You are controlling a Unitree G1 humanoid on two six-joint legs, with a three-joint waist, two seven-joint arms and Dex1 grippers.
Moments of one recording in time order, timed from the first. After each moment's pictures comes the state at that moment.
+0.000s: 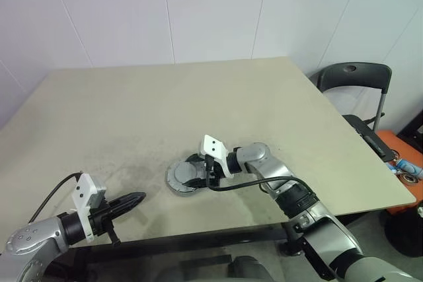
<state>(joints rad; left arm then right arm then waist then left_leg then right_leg) 0.42 0.67 0.34 -0.45 -0.61 0.44 -0.94 -0.63 -0.22 0.44 0.32 0.06 0.34 1.07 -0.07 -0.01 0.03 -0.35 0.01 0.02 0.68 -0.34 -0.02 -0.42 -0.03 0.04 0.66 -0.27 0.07</state>
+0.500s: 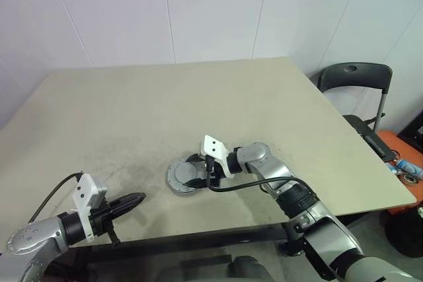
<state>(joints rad) 0.41 0.67 0.34 -0.45 -0.60 0.44 -0.94 -0.63 -0.23 0.44 0.32 0.06 0.33 1.08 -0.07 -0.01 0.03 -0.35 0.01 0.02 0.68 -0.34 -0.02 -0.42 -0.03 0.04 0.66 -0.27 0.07</state>
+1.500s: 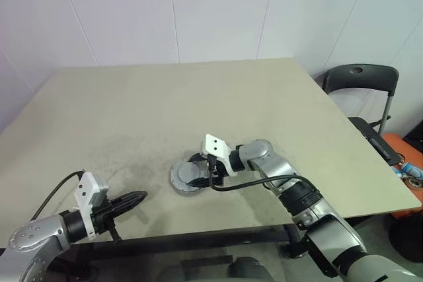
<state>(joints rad) 0.40 0.67 0.33 -0.45 -0.60 0.44 -0.94 -0.65 -0.25 0.45 0.29 0.06 0.39 1.11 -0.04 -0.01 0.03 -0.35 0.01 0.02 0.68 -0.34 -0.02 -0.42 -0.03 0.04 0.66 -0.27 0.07</state>
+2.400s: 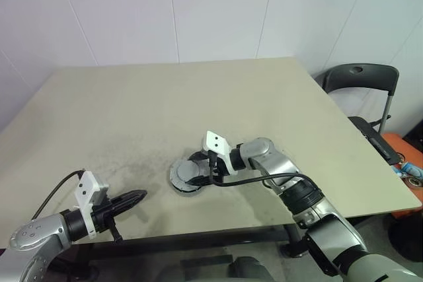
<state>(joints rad) 0.38 0.66 0.33 -0.43 -0.60 0.44 -0.94 -0.65 -0.26 0.44 0.27 0.09 0.42 1.11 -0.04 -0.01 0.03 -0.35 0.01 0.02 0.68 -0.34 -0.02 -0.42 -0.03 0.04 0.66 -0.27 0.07</state>
